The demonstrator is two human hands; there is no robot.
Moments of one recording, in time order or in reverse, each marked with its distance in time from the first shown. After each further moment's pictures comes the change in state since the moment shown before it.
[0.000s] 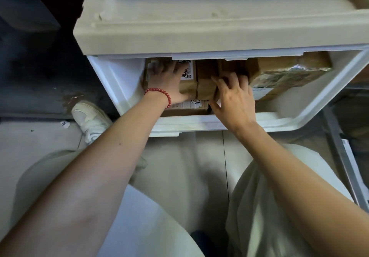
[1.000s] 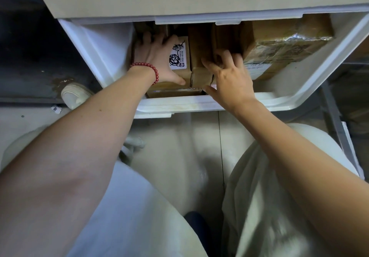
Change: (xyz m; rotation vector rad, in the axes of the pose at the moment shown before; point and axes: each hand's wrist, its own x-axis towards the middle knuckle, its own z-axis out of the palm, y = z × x) left_hand -0.007 0.001 -0.009 -0.017 0.030 -0.021; right_hand -0.003 0.014 0.002 -0.019 -0.052 -0.134
